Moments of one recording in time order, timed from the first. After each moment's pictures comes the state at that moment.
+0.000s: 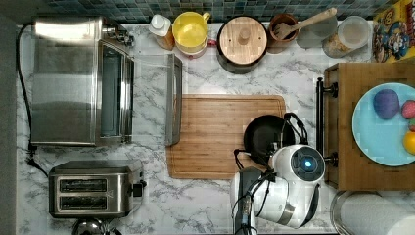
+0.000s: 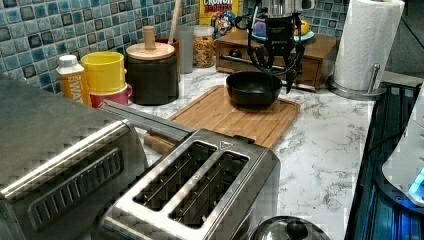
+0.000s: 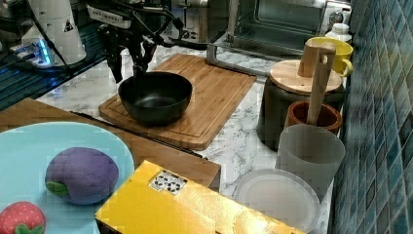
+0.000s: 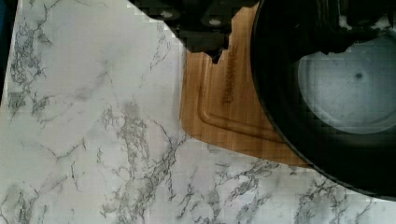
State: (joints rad) arm -0.17 -0.07 -0.20 -2.58 -0.07 0.81 0.40
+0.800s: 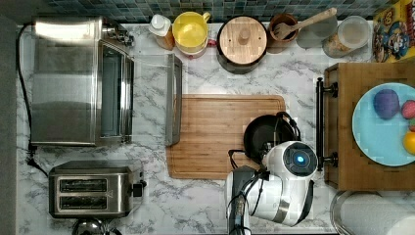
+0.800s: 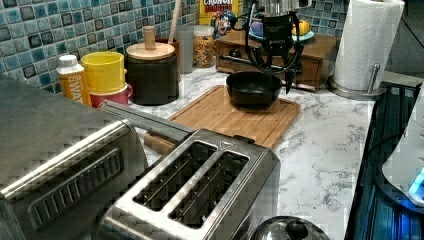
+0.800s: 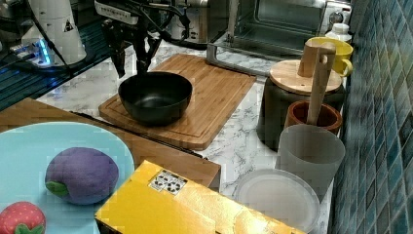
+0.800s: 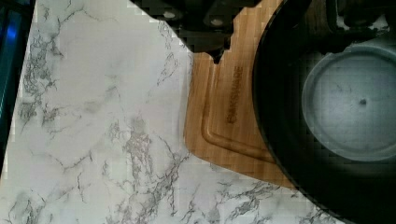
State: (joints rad) arm -0.17 -0.08 -0.16 -2.57 -0.07 0.76 0.40
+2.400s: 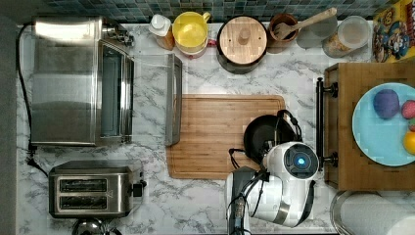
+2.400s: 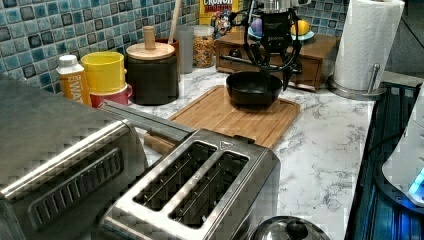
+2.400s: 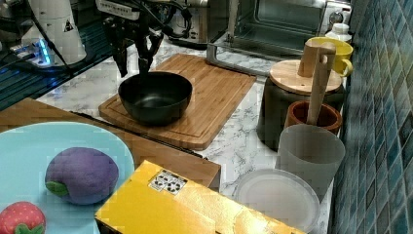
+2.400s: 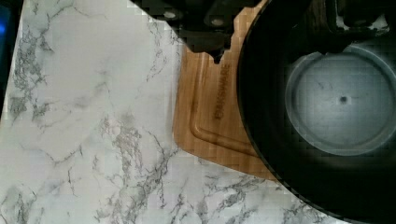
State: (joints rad) arm -0.17 -0.09 -0.17 -2.57 -0.07 0.77 0.40
